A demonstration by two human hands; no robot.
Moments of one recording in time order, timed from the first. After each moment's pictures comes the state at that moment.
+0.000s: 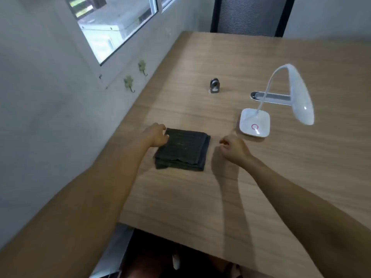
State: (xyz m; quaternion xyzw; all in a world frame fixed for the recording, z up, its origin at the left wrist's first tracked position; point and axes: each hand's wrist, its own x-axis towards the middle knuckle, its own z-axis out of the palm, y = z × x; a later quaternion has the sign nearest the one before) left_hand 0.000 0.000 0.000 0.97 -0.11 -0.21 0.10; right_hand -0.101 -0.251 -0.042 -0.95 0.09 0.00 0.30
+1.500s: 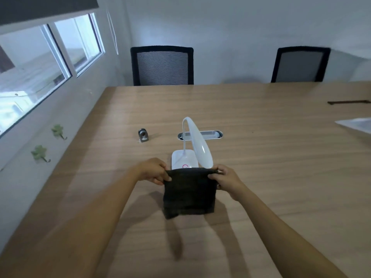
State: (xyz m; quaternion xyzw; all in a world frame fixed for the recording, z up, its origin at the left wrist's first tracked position) left_hand 0.004 -0.201 0.040 0.81 -0.18 -0.45 0.32; right_hand -0.171 -0.387 0.010 -0.68 0.33 -0.05 0.66
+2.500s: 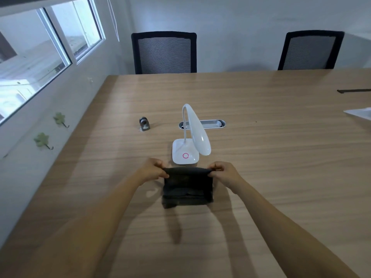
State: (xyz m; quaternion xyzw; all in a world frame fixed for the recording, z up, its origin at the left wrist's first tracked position) left_hand -0.021 -0.181 -0.001 0.85 -0.16 -0.33 0.37; right_hand -0.181 -0.385 -0.008 -0.75 0.30 -0.04 0.59
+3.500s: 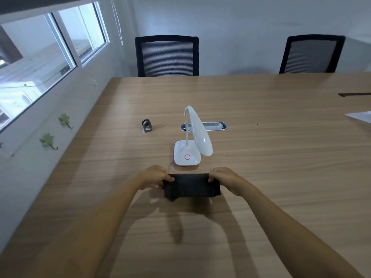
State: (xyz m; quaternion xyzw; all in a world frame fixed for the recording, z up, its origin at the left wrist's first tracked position) left_hand -0.033 -0.180 0.001 0.81 -0.12 -0.44 0.36; right_hand -0.183 -0.384 0.002 -0.75 0.31 0.09 0.58
